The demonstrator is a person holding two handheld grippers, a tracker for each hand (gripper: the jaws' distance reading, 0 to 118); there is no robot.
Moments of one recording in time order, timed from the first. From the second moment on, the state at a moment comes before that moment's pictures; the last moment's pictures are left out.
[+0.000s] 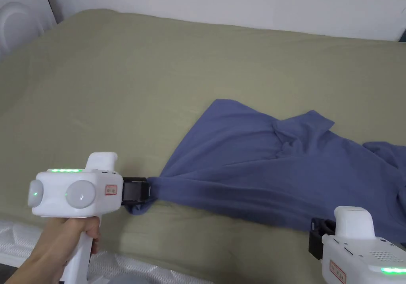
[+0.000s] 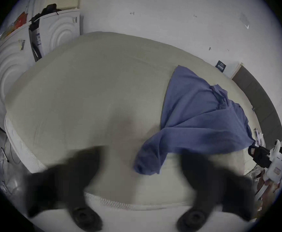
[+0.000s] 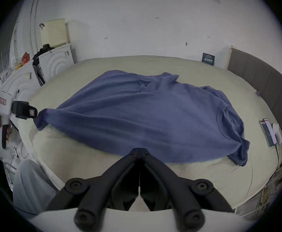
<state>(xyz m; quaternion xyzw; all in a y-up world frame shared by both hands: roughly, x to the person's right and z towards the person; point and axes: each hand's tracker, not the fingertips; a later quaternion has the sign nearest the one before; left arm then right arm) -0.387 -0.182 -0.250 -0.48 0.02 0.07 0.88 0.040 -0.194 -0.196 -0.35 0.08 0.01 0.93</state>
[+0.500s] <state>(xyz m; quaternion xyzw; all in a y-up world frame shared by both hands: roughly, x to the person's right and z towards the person) -0.384 -0.209 -0.261 -0.48 0.03 0.07 0.88 0.108 -0.170 -0.299 -0.35 0.06 0.01 0.93</state>
